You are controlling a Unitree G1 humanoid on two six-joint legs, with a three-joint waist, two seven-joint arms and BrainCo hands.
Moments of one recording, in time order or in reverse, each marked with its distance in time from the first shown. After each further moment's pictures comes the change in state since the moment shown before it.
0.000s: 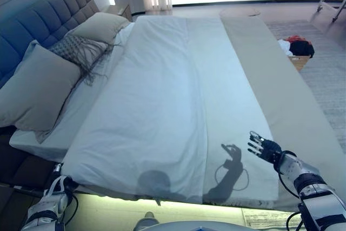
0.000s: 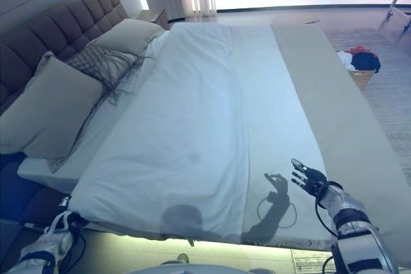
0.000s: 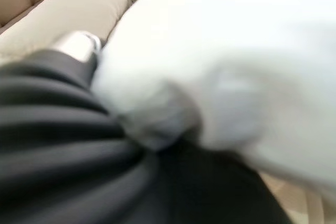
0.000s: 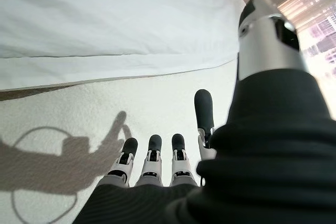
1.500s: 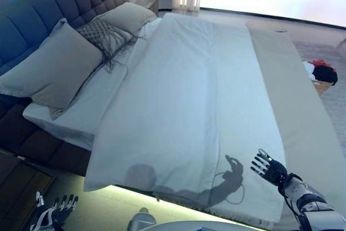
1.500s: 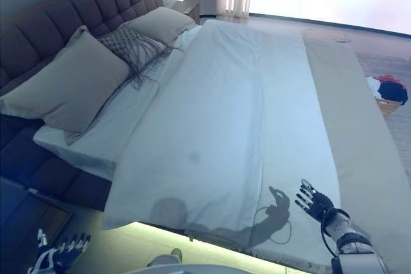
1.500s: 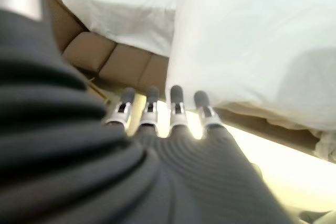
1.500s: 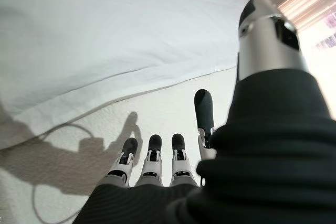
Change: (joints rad) left arm 0.163 0.015 0.090 0.031 0.118 0.054 -0.084; right arm 0.146 0.077 -0.193 0.091 -0.003 -0.029 0.105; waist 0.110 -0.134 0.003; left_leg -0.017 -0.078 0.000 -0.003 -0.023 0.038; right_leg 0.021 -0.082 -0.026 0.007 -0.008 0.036
